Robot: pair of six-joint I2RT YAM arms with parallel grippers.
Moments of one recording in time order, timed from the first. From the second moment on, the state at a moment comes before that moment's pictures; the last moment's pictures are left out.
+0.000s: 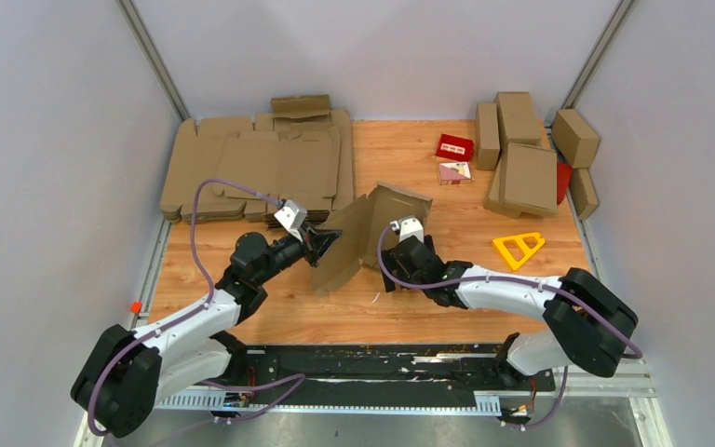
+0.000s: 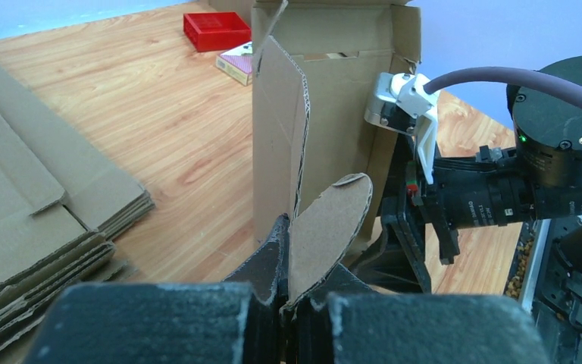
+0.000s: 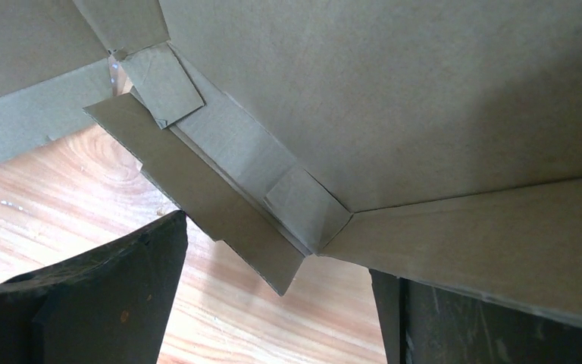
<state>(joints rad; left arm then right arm) -0.56 1.00 0.32 0.71 0.35 -0.25 0.91 1.38 0.61 -0.05 0.33 0.42</state>
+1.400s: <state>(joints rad) -0.58 1.02 0.33 0.73 0.34 -0.24 0.83 1.59 0.71 0.07 0.55 0.55</state>
